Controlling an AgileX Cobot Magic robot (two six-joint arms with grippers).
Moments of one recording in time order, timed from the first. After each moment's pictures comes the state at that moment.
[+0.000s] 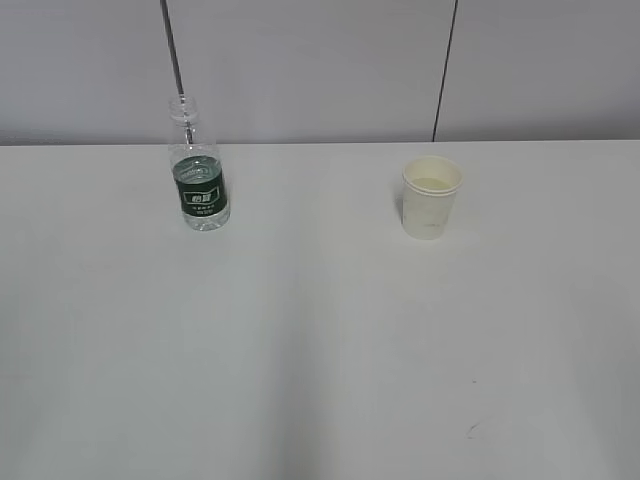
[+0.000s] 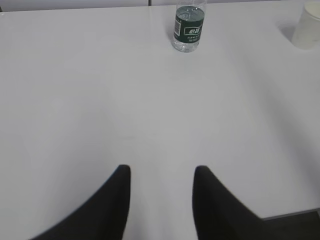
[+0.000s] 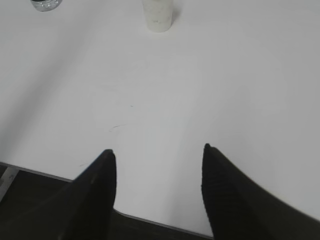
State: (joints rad) left arm -0.05 -0.02 -0.51 -0.07 1.11 0.06; right arm 0.08 -0.02 -0.49 0.11 1.15 -0.12
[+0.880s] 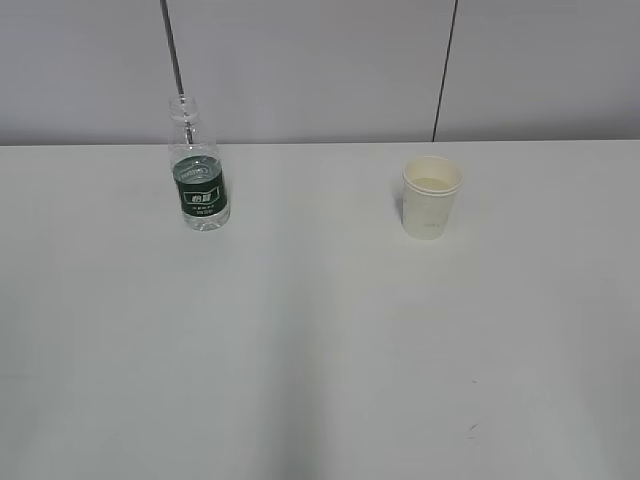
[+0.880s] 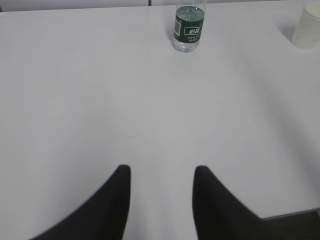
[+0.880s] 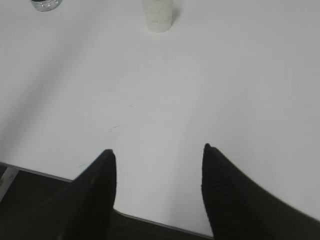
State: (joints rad) left arm -0.05 -0.02 -0.51 -0.07 1.11 0.06; right arm 0.08 -0.02 -0.49 0.11 1.15 -0.12
